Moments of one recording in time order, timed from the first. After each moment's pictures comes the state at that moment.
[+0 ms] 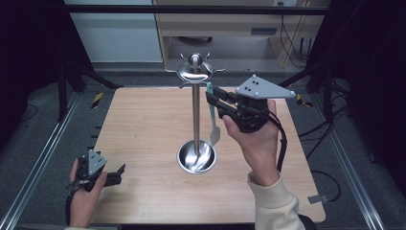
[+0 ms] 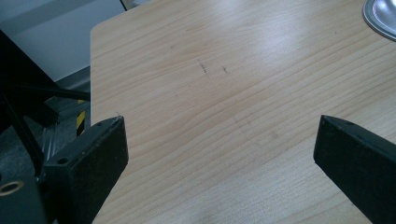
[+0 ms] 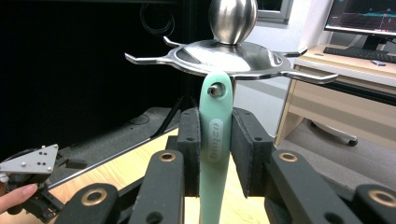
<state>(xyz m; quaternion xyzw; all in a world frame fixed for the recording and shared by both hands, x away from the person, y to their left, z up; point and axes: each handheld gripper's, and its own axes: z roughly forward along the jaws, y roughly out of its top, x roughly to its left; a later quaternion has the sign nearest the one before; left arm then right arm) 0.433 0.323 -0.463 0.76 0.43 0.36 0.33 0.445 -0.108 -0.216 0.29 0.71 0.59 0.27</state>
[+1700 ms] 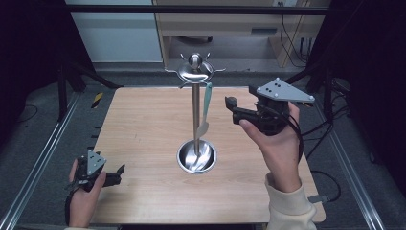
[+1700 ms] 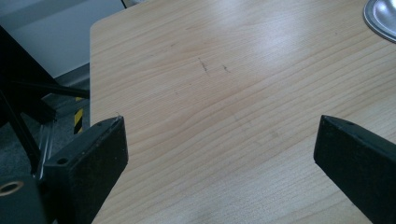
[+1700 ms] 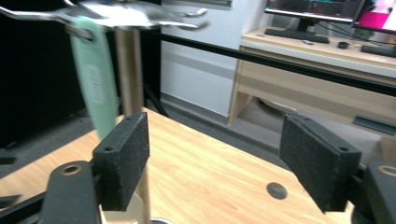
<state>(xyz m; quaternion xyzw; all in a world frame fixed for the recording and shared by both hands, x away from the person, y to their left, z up) 0.433 0.325 -0.464 0.76 0.43 0.35 0.34 0.448 -0.148 -0.227 0.36 0.69 0.53 0.33</state>
